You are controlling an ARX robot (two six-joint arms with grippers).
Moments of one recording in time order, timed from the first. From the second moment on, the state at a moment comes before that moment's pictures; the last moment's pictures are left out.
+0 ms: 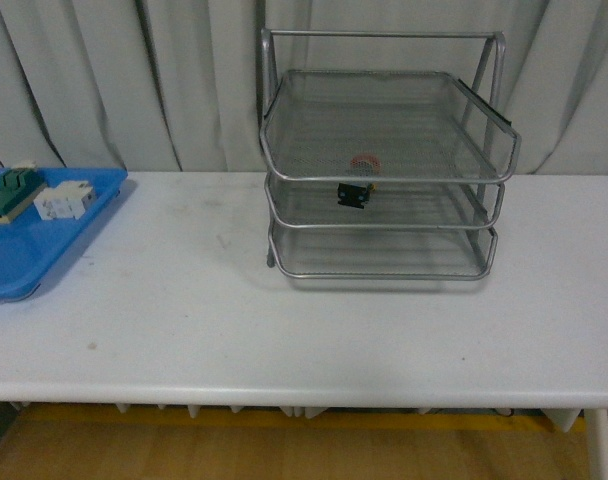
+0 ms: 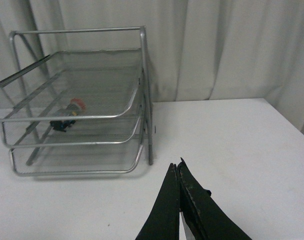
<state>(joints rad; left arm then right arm) 0.00 0.01 0.01 0.00 0.00 0.00 0.03 1.11 0.09 1.00 0.02 0.01</state>
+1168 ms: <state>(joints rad) 0.00 0.01 0.01 0.00 0.00 0.00 0.00 0.32 0.01 0.32 0.00 0.01</state>
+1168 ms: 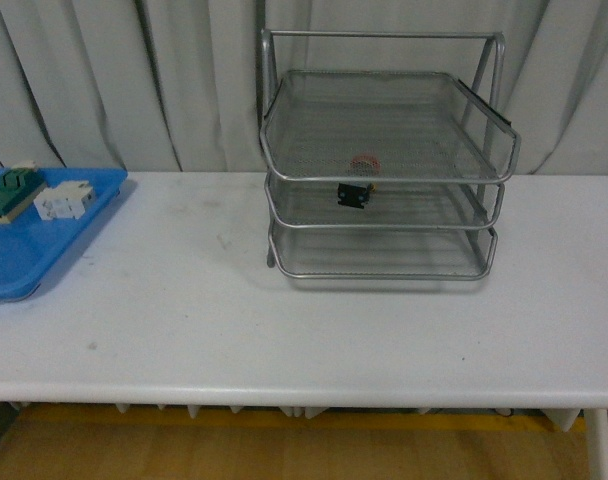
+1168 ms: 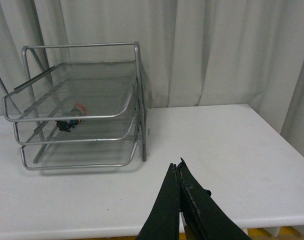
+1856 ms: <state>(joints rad) 0.00 0.01 0.01 0.00 0.00 0.00 0.00 0.00 0.01 0.00 0.00 0.01</state>
